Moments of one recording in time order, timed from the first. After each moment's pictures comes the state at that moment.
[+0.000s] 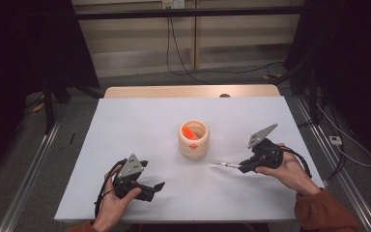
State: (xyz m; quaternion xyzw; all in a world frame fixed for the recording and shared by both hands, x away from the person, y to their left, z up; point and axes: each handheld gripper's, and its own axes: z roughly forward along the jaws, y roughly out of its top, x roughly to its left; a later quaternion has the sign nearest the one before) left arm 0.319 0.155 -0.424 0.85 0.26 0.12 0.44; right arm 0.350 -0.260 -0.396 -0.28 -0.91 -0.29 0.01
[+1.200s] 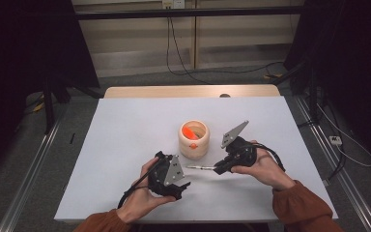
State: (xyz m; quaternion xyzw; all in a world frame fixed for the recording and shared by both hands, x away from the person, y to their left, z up) left arm 0.313 0.063 -0.414 0.90 0.08 0.23 0.36; right arm 0.361 -0.194 -0.387 -0.21 -0.92 -0.32 0.04
